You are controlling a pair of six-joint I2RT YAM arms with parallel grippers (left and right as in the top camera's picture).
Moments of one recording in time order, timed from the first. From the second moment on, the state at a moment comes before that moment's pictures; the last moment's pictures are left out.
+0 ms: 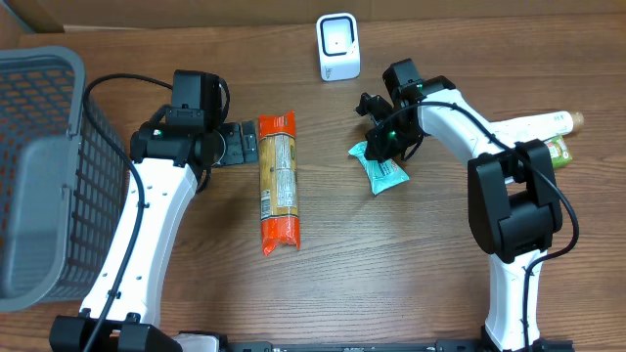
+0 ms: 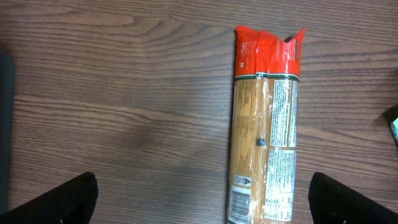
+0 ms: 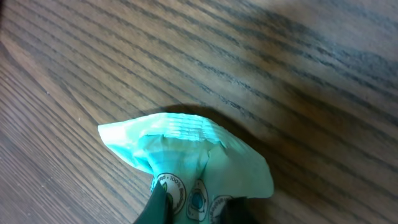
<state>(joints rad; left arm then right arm) -0.11 1.50 1.33 -0.94 -0.10 -0.23 0.32 2.22 1.67 -0.89 -0.34 -0.24</state>
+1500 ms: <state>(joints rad) -0.11 1.50 1.33 -0.94 -0.09 -0.23 0.69 2.19 1.58 -0.81 0.64 0.19</state>
